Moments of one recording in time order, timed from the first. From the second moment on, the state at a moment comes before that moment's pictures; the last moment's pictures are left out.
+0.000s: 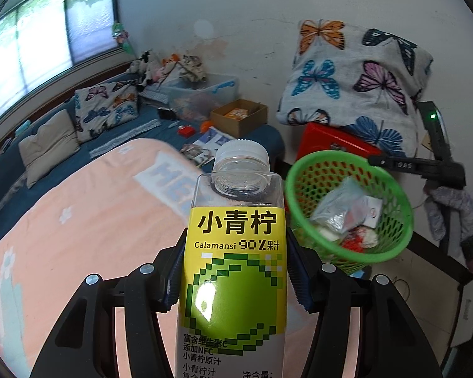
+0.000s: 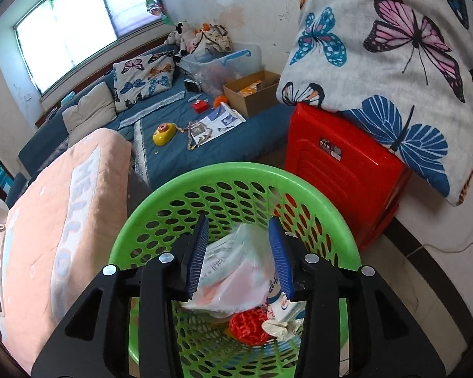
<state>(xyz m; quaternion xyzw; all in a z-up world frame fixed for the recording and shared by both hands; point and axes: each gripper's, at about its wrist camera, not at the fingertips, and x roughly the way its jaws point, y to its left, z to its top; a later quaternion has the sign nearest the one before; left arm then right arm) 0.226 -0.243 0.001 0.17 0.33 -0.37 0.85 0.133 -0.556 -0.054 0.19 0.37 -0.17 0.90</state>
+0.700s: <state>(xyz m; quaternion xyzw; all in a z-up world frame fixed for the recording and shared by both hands) 0.182 -0.383 -0.027 0.19 0.35 -0.44 0.80 0.052 -0.567 -0.033 0.18 0.33 -0.16 0.91</state>
